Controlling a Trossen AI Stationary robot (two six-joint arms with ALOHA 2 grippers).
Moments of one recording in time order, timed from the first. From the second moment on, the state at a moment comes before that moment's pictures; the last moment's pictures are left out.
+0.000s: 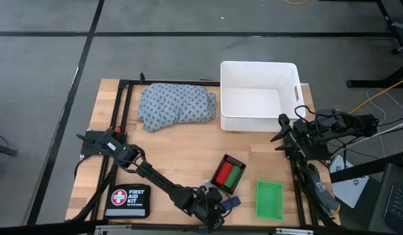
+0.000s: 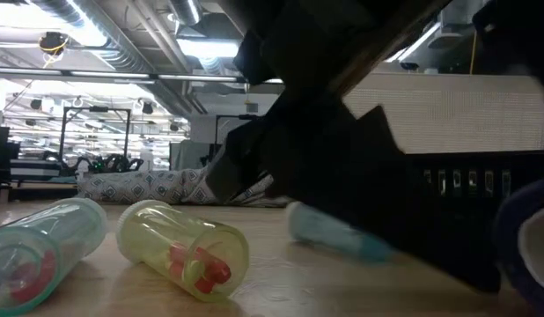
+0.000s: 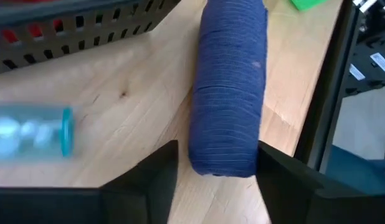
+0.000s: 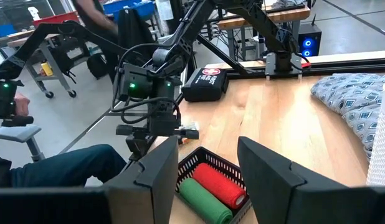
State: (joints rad) left arm -0.60 2.32 1.84 -0.35 -0.31 -1.12; right arm 0.23 0.23 0.56 -0.51 -0.18 0.18
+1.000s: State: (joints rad) left arm -0.61 2.32 2.07 -0.39 -0.57 -1.01; right arm 0.23 0.23 0.56 -0.51 -0.18 0.18
